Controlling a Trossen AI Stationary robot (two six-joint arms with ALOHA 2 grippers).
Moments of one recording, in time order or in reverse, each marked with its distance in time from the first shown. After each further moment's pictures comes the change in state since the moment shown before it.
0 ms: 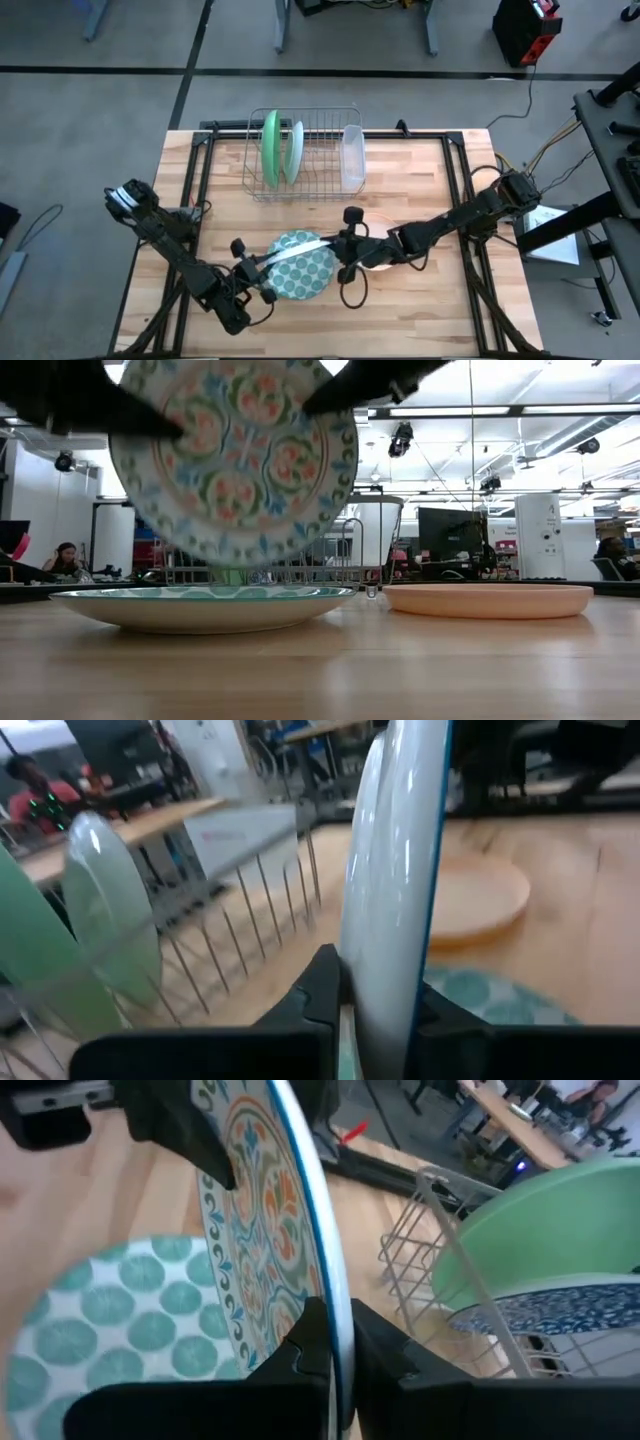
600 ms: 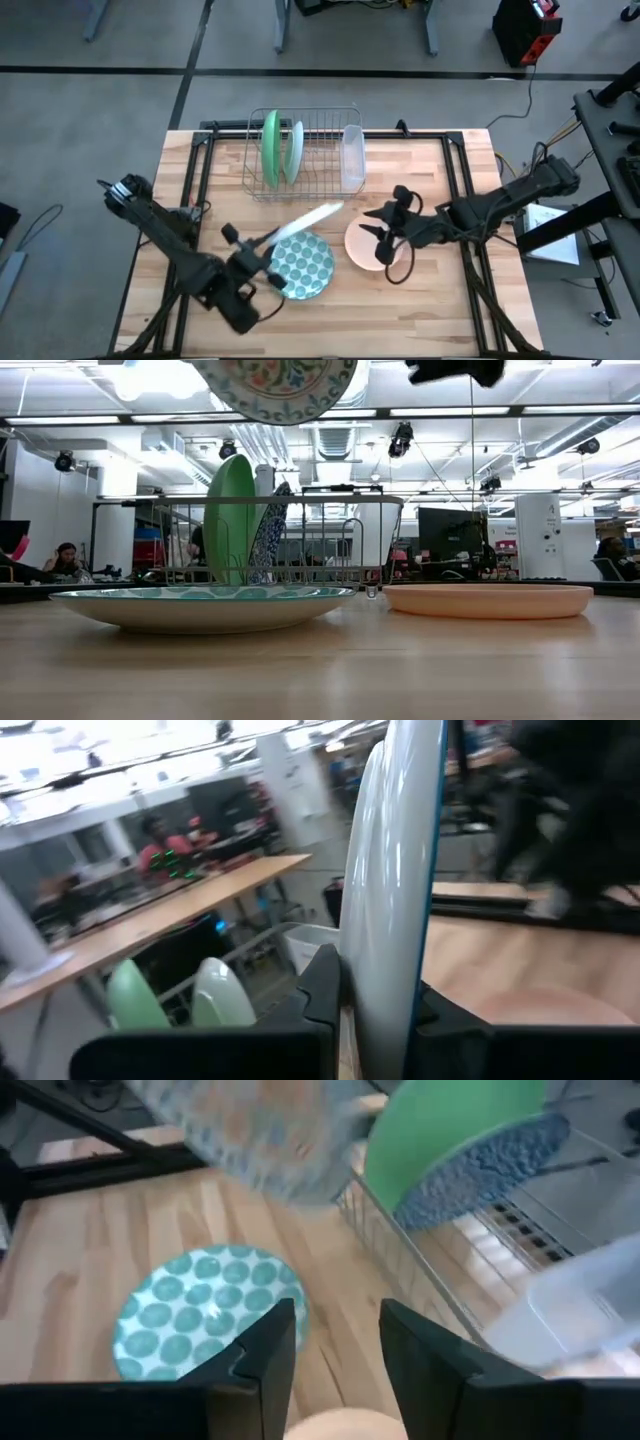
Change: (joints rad) left arm 0.089 -0.046 0.443 -0.500 -0.200 0.049; right arm 0.032 -0.423 -0.049 -0.507 0.038 0.540
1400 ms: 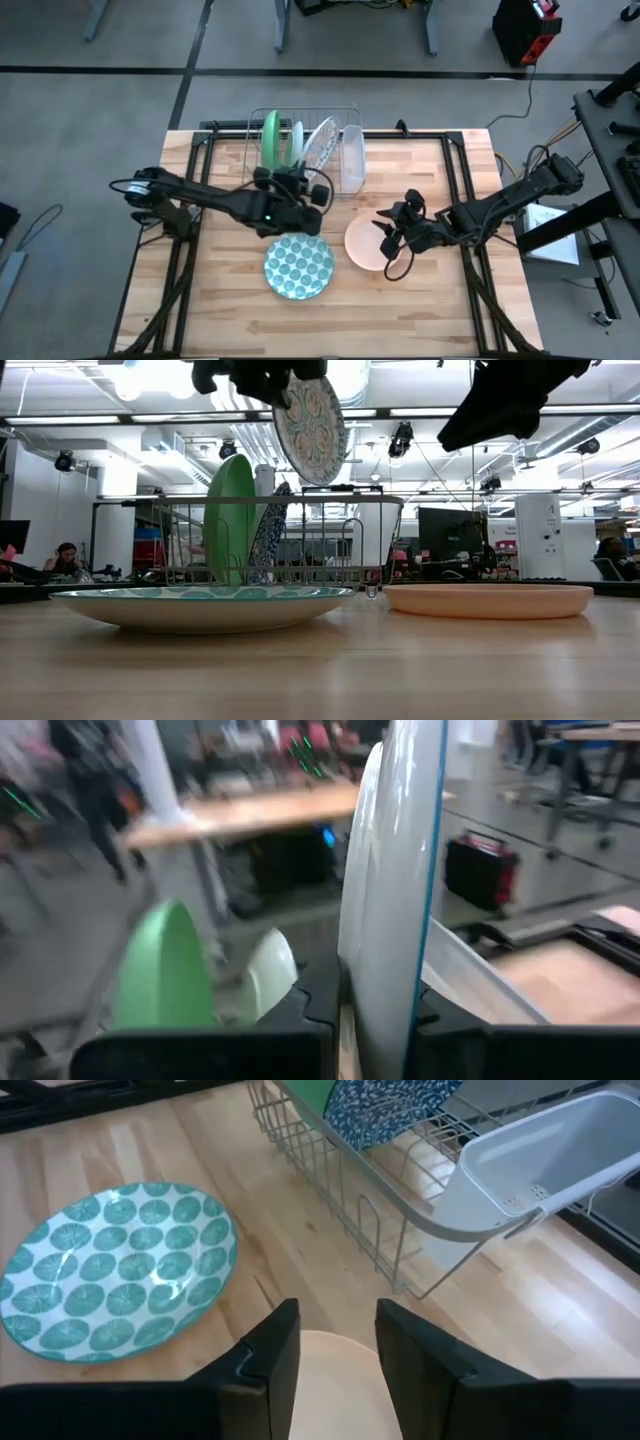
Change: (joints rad) left arm 0.567 0.103 0.176 0.099 0.199 -0.087; right arm 0.009 -0.073 -0.239 -0.004 0.084 0.181
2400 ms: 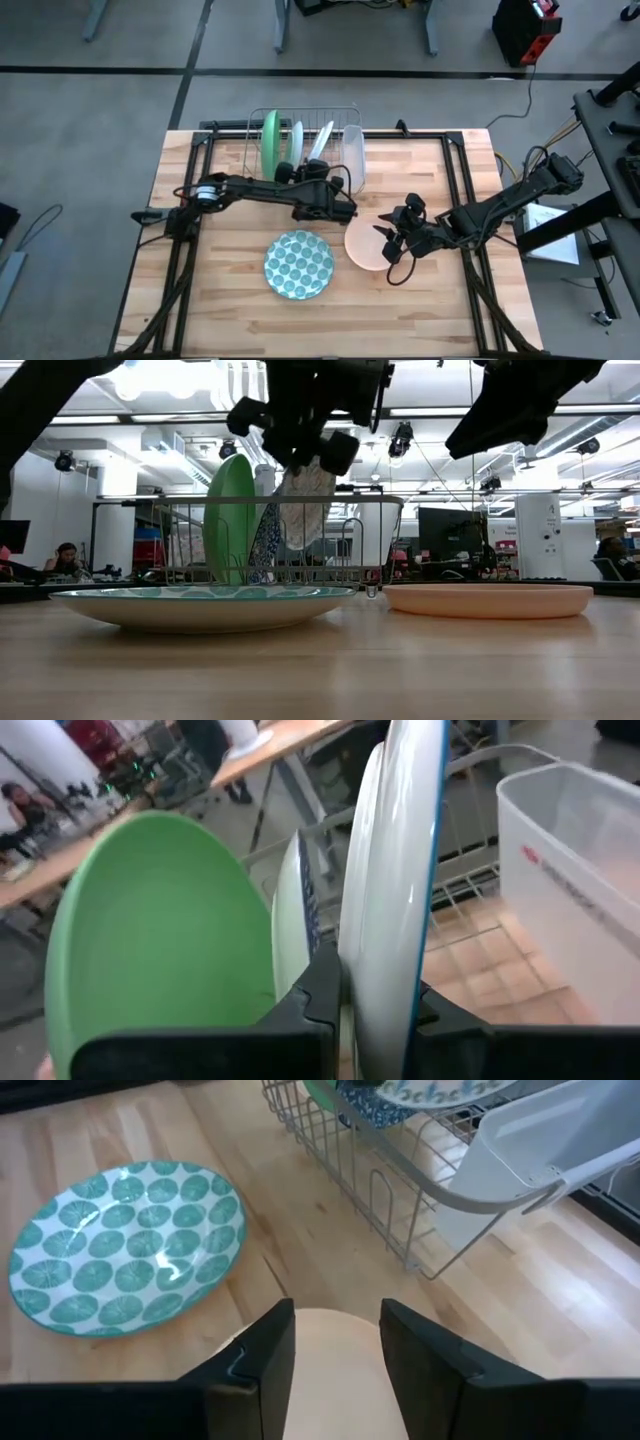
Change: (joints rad) left arm 0.151 0.500 0.511 -0.853 0.133 -0.476; right arm 0.029 0.002 -0.028 0.000 -0.011 0.032
